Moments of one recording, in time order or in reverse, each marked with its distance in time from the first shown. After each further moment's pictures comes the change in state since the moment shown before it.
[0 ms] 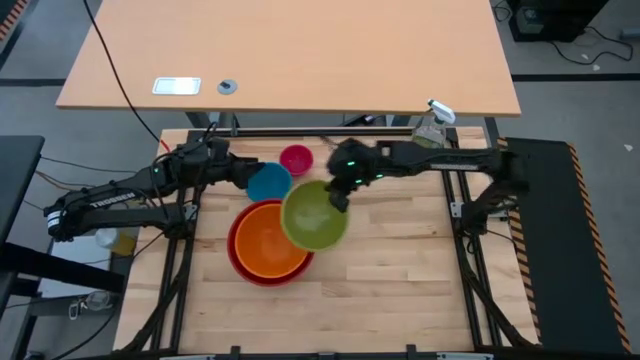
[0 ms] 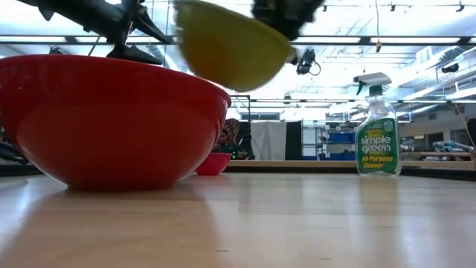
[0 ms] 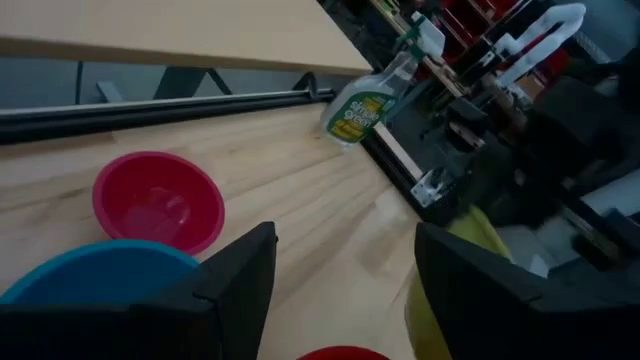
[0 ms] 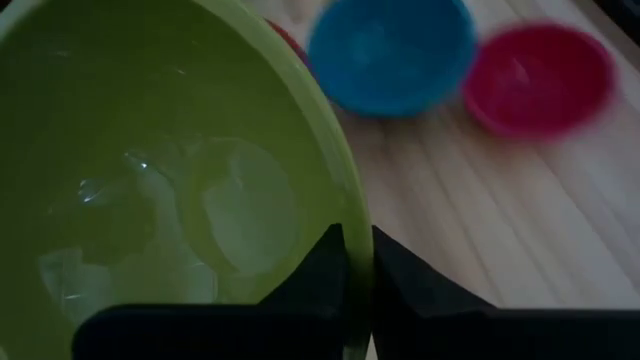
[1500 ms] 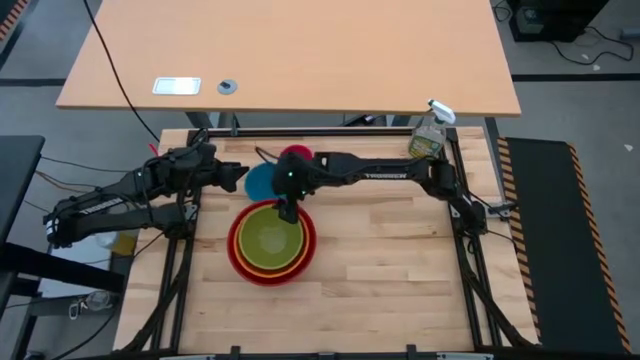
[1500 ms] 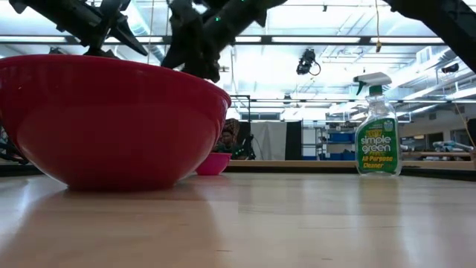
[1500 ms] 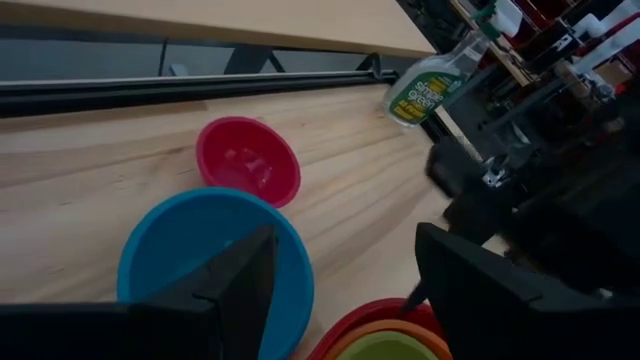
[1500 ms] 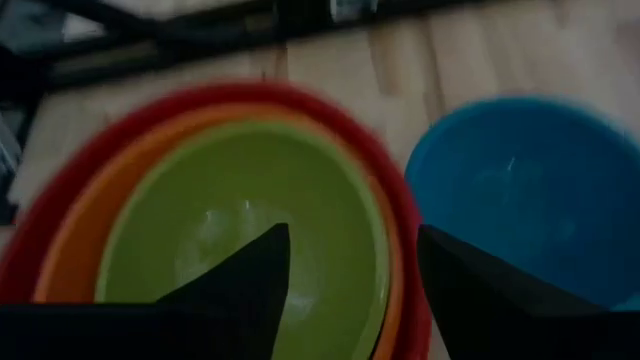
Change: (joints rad) left arm 0.000 -0.143 0.000 -0.277 -0.090 -0.023; right arm 0.039 0.544 0.559 0.052 -0.095 -0.199
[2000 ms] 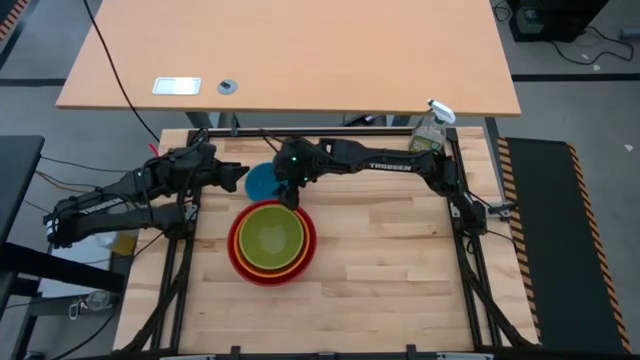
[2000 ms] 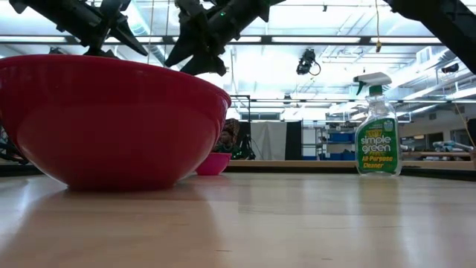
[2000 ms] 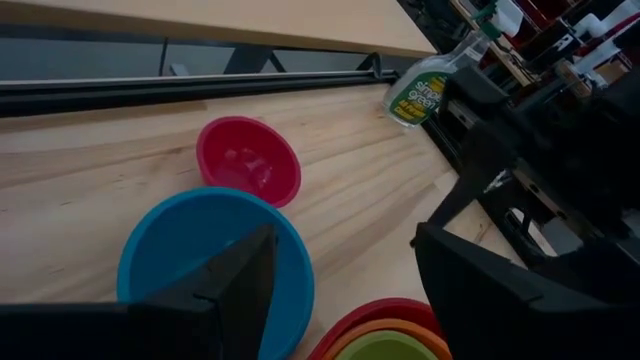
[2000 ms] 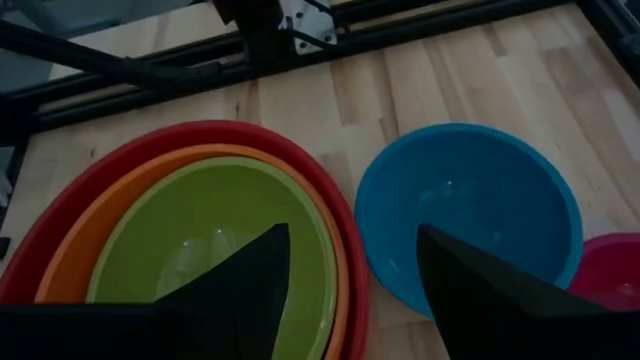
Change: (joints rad) left arm 0.000 0.000 0.000 0.000 0.000 -0.001; right arm -0.053 -0.023 0.052 -0.047 0.005 0.007
